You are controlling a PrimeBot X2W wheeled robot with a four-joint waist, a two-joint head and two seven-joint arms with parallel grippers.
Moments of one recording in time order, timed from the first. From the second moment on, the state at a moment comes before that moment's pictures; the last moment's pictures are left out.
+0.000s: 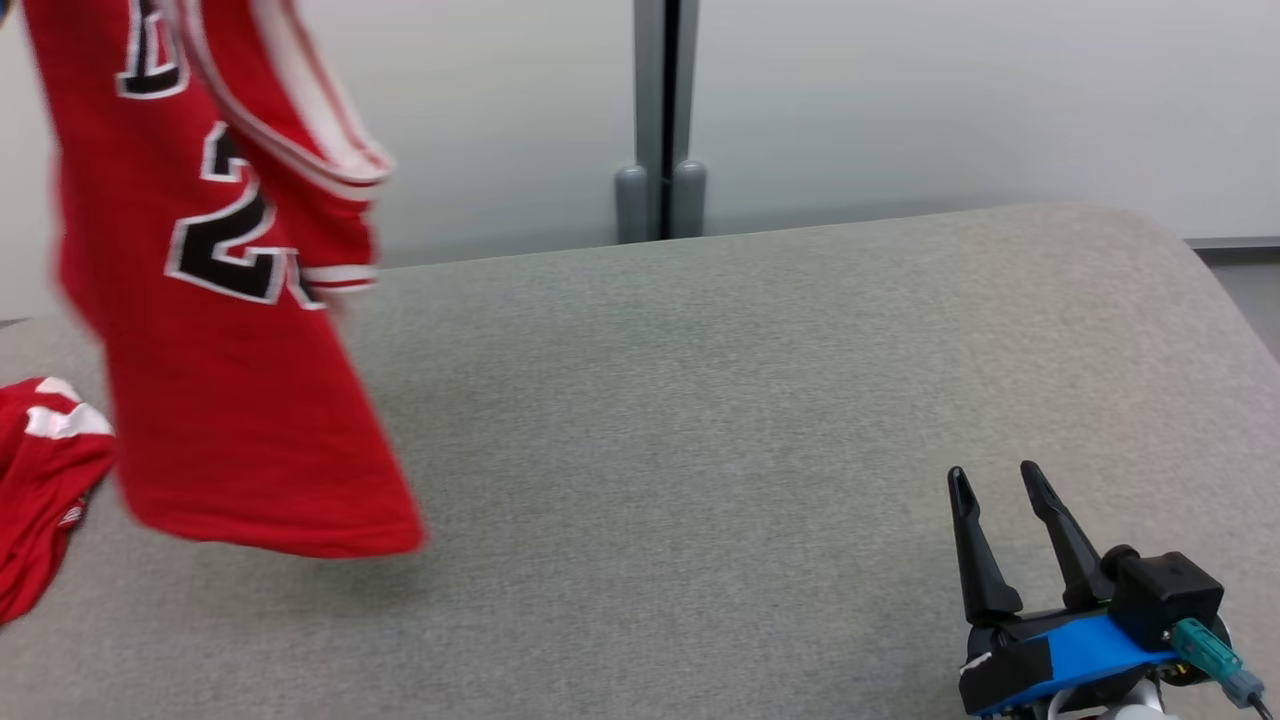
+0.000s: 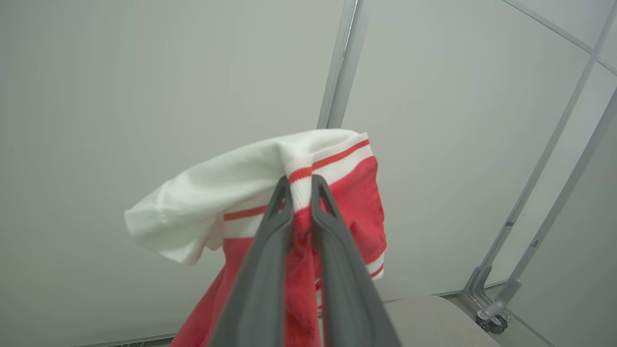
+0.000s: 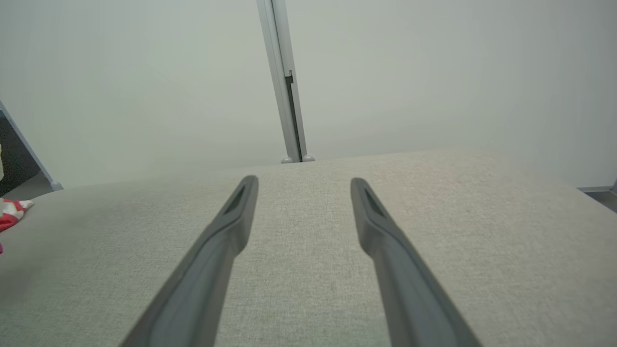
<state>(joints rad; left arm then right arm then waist) -0.98 0.52 -0.14 0.11 -0.87 0.03 0.65 -0.05 -0.05 0.02 0.19 0.19 0.13 -0.22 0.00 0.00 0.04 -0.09</state>
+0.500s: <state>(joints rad) -0.93 0.34 -0.26 0.09 -0.91 -0.01 0.60 -0.07 -0.05 0.04 0.17 0.21 0.13 -0.22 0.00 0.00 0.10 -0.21</state>
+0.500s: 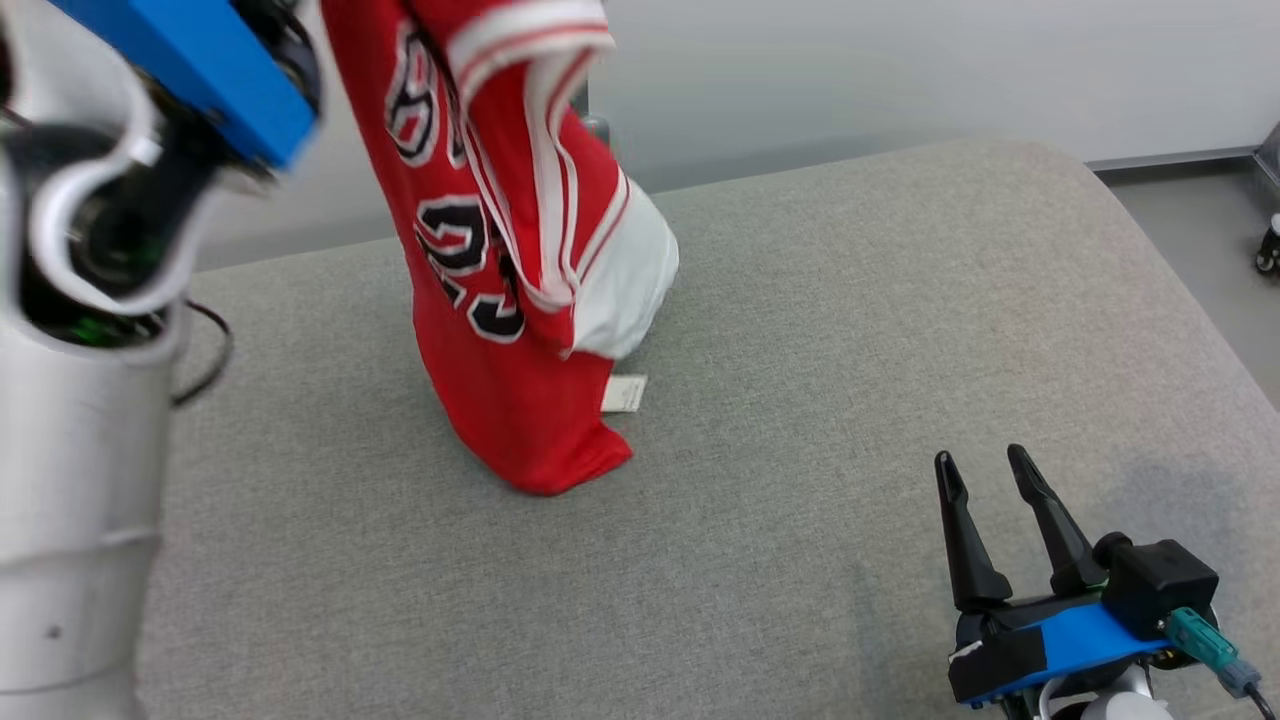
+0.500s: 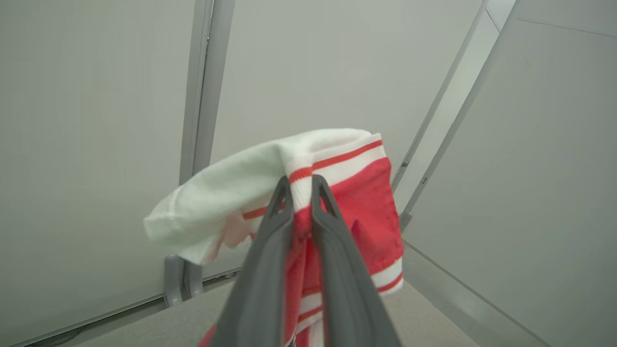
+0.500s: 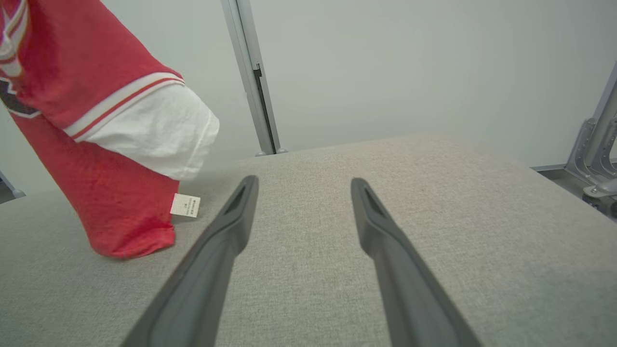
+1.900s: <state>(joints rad) -0.12 0.23 -0.35 0.28 -0.62 -0.04 -0.26 -0.03 -0.05 0.00 0.16 0.18 0.13 -0.18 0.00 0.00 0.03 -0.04</state>
